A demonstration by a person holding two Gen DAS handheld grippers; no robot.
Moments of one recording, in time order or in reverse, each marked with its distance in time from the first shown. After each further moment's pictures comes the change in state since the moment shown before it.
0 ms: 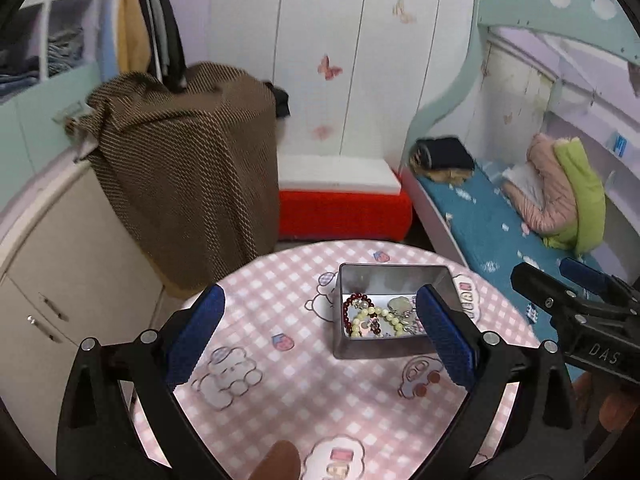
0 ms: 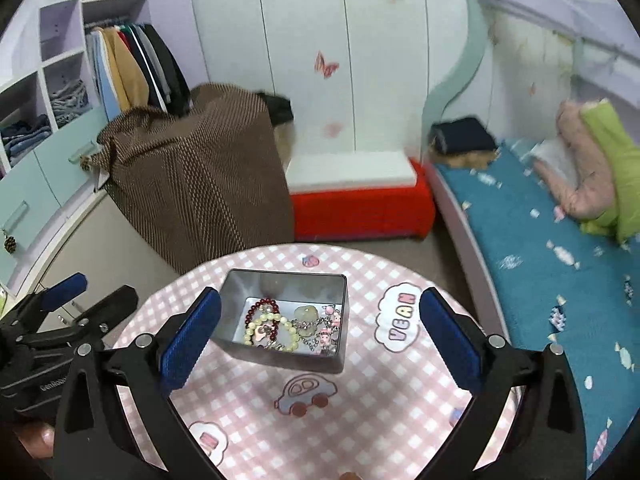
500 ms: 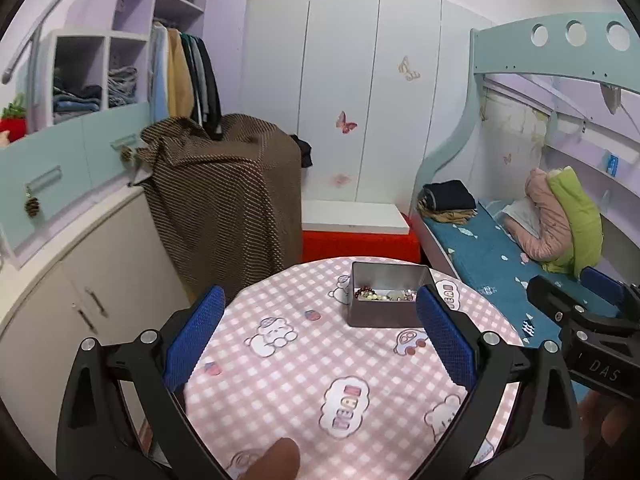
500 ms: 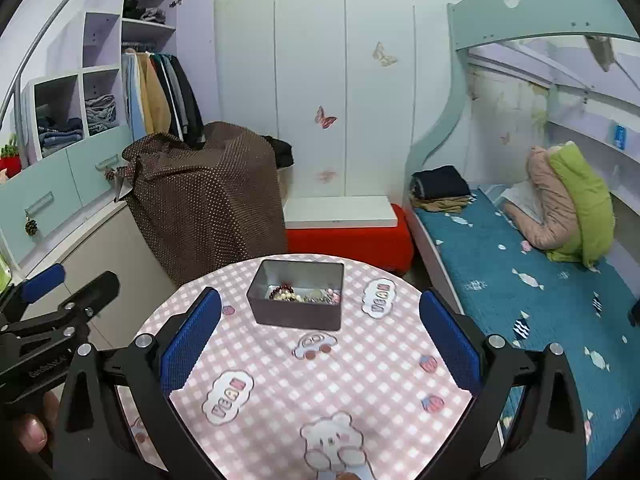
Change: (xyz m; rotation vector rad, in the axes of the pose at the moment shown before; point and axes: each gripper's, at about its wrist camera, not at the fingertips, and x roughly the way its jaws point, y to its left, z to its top) left arm -0.156 -0.002 -0.061 -0.008 -0.188 0.078; right arm -0.130 0.033 -0.060 -0.050 -0.164 -0.062
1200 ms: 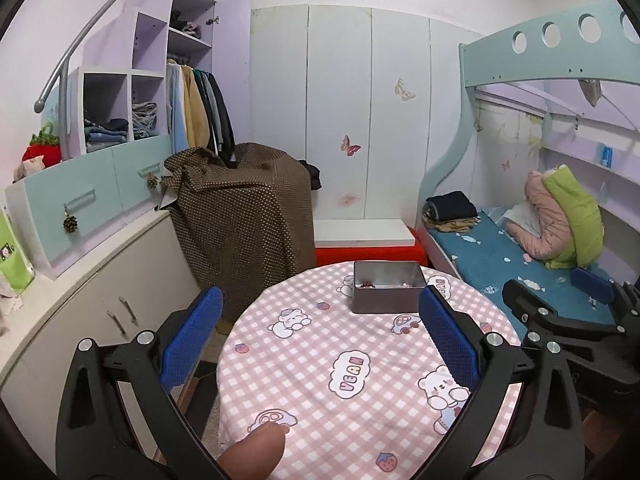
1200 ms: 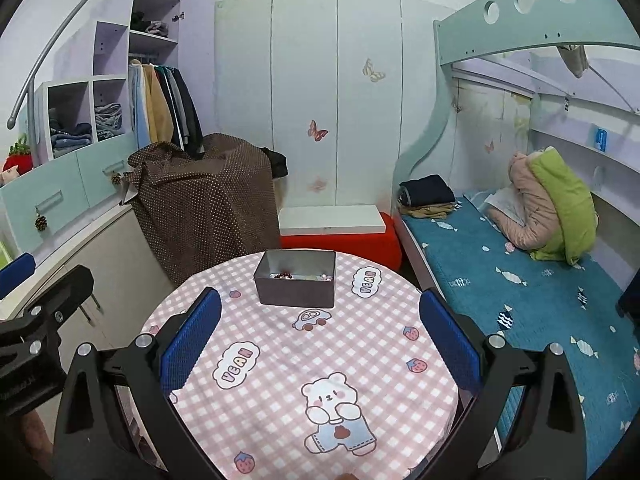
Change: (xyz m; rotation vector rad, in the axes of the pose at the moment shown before) left arm -0.097 -0.012 -0.026 0.049 -0.079 0.043; right arm -0.065 0.013 -0.036 -0.001 -0.055 -0.028
